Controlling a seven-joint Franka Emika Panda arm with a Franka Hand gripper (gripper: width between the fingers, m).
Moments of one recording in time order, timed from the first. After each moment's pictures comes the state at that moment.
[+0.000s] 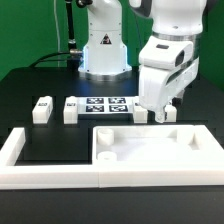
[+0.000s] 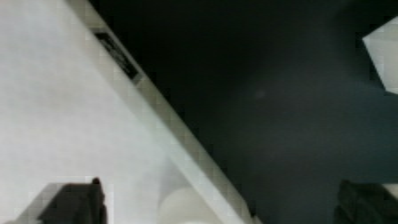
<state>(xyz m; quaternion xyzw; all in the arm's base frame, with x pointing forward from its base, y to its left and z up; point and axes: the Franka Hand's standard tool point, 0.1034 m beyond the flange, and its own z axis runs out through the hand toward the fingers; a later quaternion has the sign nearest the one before) 0.518 0.084 0.053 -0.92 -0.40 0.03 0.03</state>
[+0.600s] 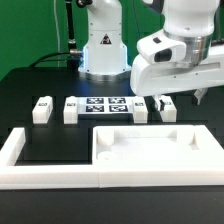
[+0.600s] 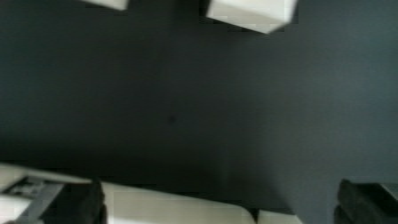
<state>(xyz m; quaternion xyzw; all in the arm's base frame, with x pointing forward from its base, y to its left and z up) 0.501 0.107 0.057 -0.99 -0.07 0.10 0.02</state>
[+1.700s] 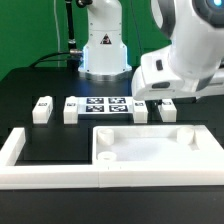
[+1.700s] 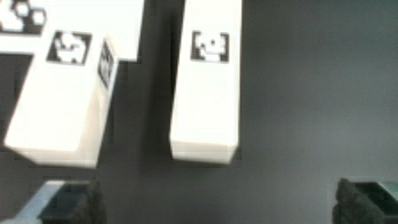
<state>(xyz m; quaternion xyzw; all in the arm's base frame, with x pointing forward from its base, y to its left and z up) 0.468 0.113 0.051 -0.91 -0.01 0.41 0.03</state>
